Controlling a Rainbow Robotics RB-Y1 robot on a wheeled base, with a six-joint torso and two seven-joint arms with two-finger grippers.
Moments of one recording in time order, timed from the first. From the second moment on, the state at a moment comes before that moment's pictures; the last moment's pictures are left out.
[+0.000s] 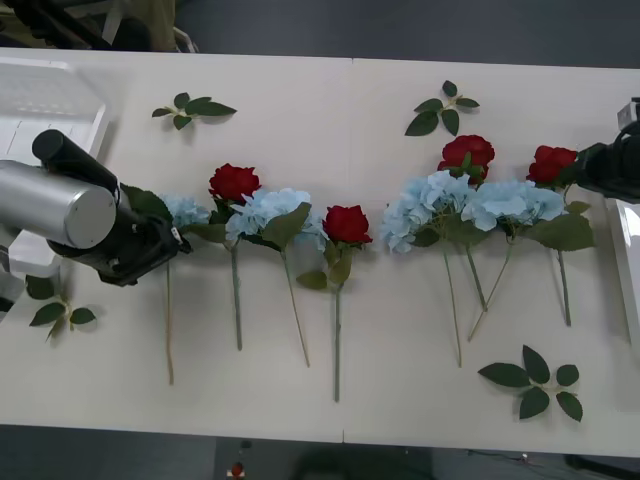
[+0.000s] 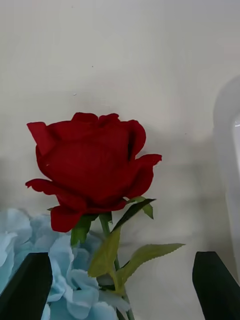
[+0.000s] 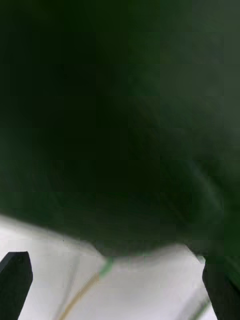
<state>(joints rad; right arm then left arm) -0.69 -0.78 0.09 -0.95 -0.88 1.09 1.45 -0.44 0.62 -0.25 -1.52 0.69 1.39 -0.70</state>
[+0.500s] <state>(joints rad) -0.69 -0.65 0.14 -0.81 -0.83 0.86 1.45 -0.58 0.61 -0.42 -1.29 0.64 1.24 -0.70</state>
